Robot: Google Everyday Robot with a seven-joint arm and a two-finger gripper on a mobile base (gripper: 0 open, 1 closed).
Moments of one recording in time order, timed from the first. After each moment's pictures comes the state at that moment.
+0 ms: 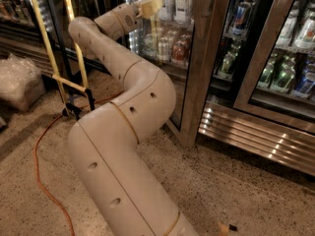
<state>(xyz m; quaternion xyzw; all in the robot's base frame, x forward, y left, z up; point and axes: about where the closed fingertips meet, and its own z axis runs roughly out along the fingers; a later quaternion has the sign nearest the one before) 0.873 -0.027 0.979 0.26 0.54 -0.49 0.63</state>
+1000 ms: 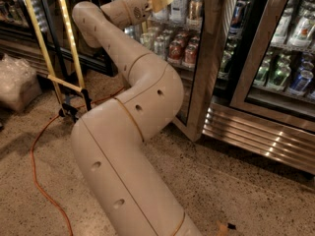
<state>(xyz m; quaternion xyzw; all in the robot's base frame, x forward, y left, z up) 0.858 -0.062 1.004 0.33 0.53 -0.46 0.63</state>
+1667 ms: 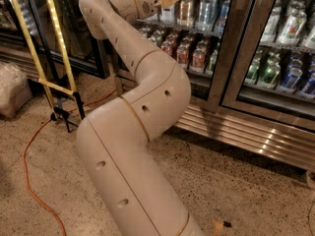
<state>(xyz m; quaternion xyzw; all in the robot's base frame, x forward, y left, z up) 0.851 -0.091 1.017 0.37 0.53 -0.43 0.63</state>
